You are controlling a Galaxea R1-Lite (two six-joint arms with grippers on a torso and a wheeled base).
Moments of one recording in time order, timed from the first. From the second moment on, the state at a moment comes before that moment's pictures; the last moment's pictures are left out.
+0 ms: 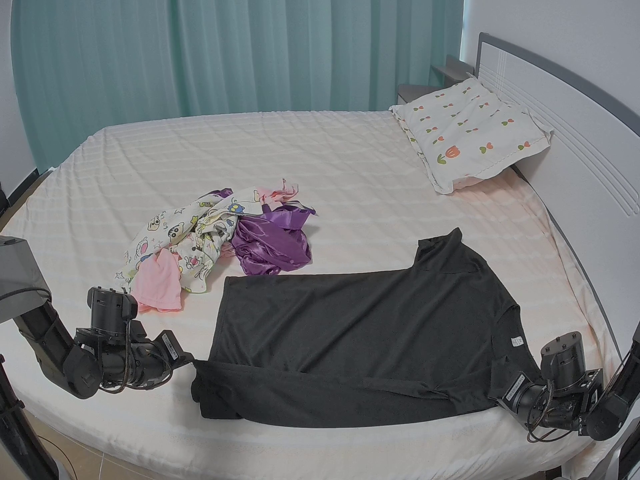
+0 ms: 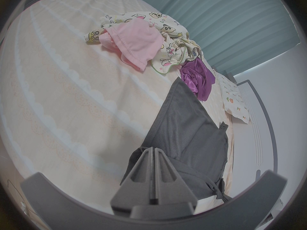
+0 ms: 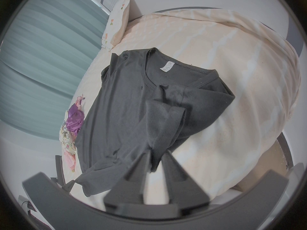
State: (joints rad) left arm -0.11 1.95 -0.40 -0.78 -0.26 -0.78; right arm 0.41 1.84 -0.04 -0.96 -0.16 1.10
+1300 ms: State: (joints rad) left arm -0.10 1.91 -0.39 -0.78 -0.26 -0.82; right arm -0.05 2.01 -0.35 -0.95 0.38 0.31
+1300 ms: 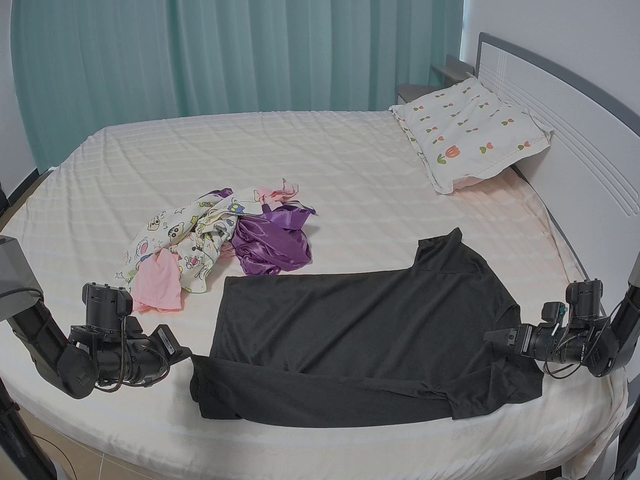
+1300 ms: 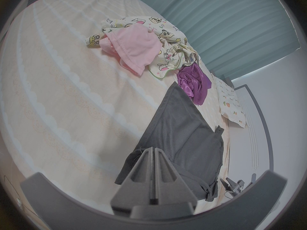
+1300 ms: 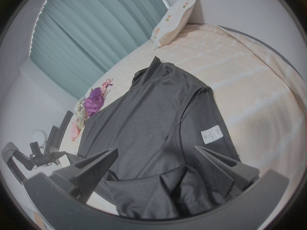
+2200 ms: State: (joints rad) left arm -0.10 1.90 -0.39 -0.78 -0.26 -0.84; right arm -0.19 2.16 -0.38 -0.98 0.65 0.17
